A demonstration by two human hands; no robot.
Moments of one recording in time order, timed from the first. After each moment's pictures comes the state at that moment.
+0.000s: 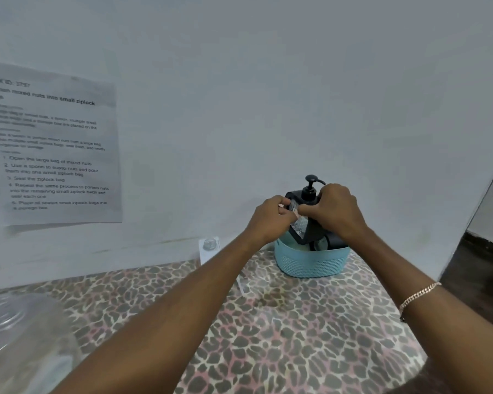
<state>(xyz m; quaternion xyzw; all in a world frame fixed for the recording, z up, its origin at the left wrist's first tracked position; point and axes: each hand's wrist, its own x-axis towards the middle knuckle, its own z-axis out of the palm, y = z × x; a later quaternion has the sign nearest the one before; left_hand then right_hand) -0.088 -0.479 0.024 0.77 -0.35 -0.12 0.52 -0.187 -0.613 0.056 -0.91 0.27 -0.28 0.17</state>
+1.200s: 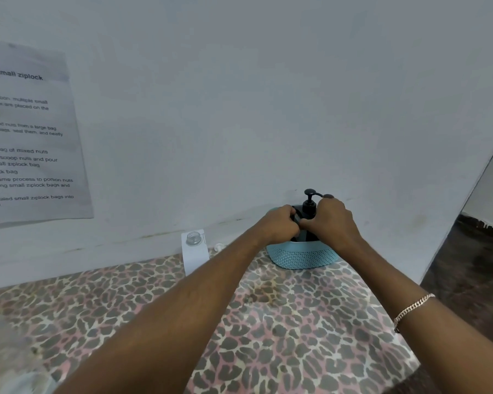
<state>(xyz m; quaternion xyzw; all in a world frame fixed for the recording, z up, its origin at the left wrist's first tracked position) -0.078 -0.531 -0.012 0.83 -0.41 -0.20 0.33 -0.171 -0.652 -0.020 -0.90 0.33 -0.22 0.16</state>
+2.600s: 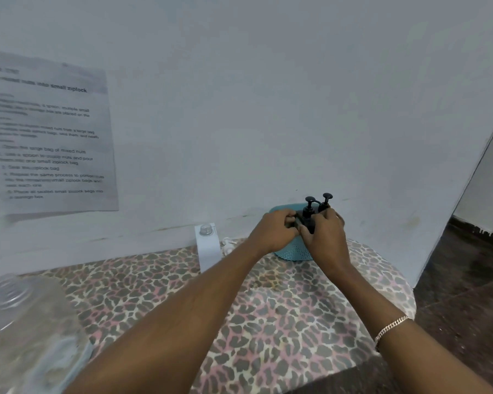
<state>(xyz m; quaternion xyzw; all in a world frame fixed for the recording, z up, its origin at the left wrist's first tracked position) -0.113 -0.485 -0.019 0.80 -0.41 -0.14 0.41 -0.204 -0.609 -0.062 -0.88 0.29 -0.35 0.15</state>
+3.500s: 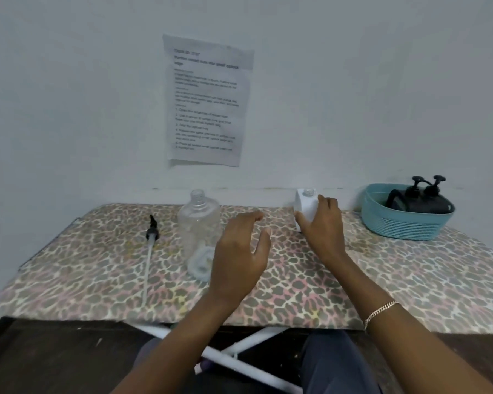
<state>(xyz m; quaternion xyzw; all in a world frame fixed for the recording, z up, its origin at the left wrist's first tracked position) -0.202 -0.166 -0.054 0.79 -0.30 0.33 0.43 -0.158 -0.389 -0.081 -0.89 0.16 -0.34 0.26</state>
